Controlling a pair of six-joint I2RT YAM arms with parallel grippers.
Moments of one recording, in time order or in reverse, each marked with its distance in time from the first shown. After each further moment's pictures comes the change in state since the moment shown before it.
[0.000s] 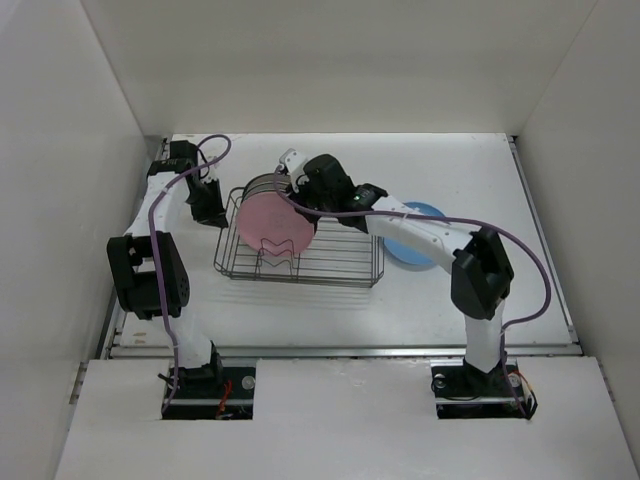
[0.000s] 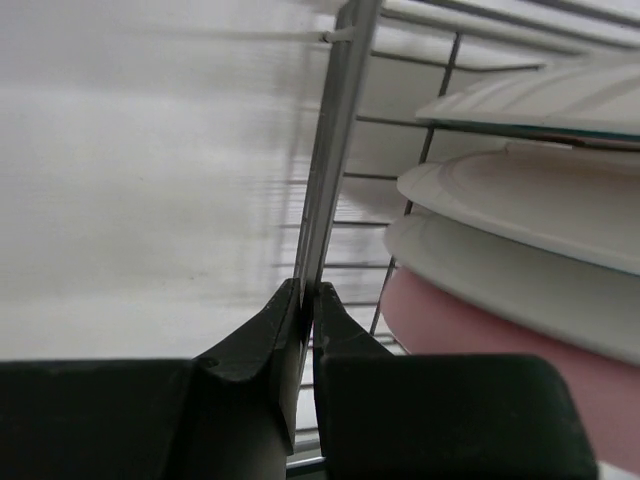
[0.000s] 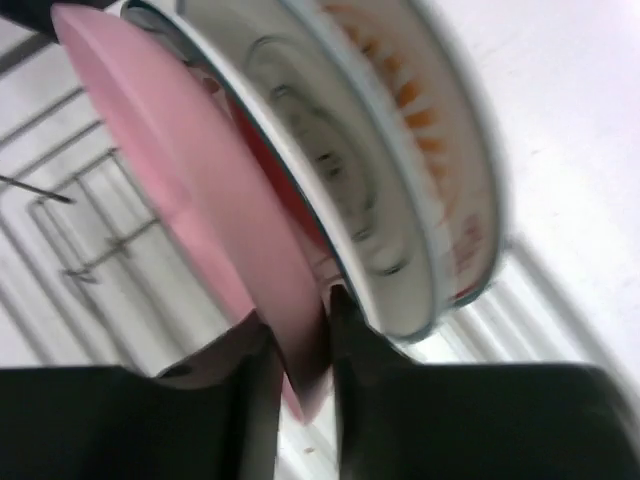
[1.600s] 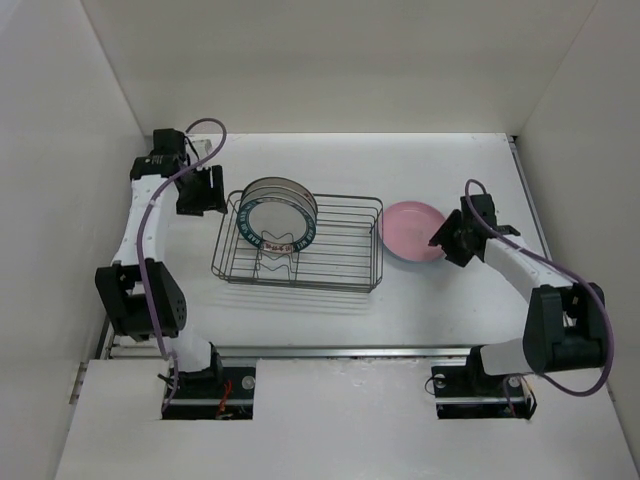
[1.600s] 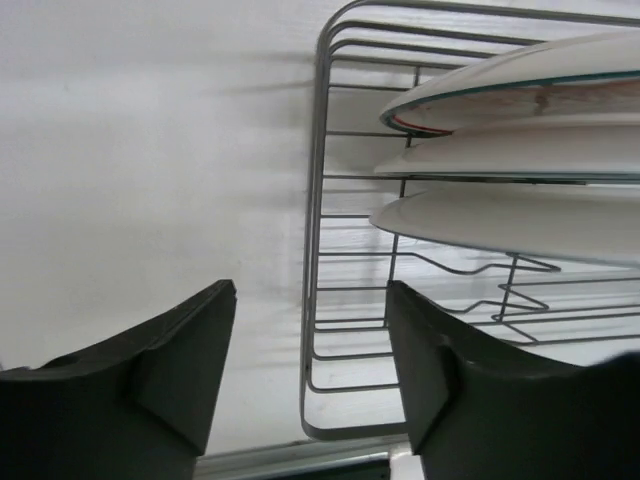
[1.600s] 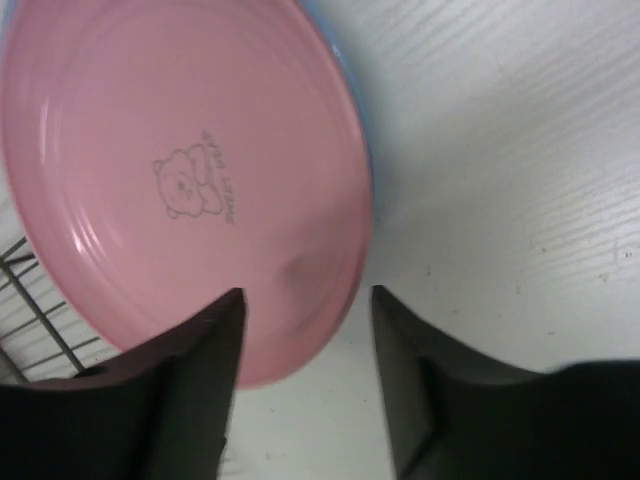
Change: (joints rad) left arm 0.006 -0.125 0.056 -0.050 -0.052 0.101; right arm -0.758 -0.569 -0.874 -0.066 0.086 0.816
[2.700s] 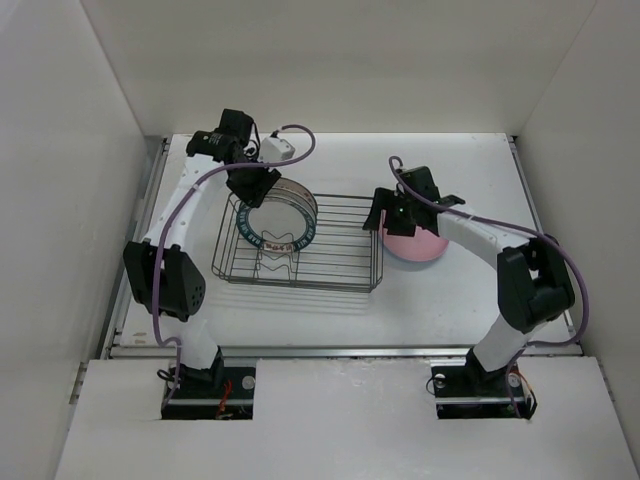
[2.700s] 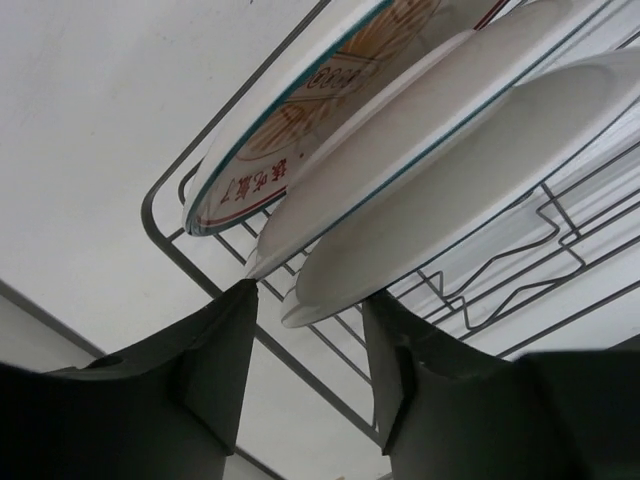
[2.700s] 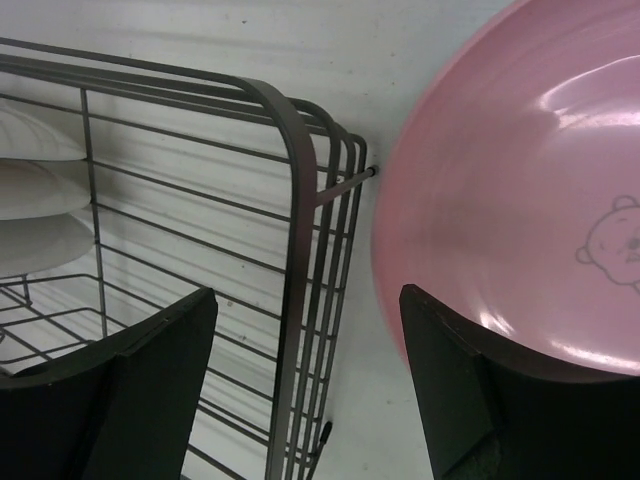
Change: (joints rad) left arm -0.333 0.130 0.273 -0.145 -0.053 0.577; right arm 0.310 0.298 0.325 0.081 -0.220 -0.254
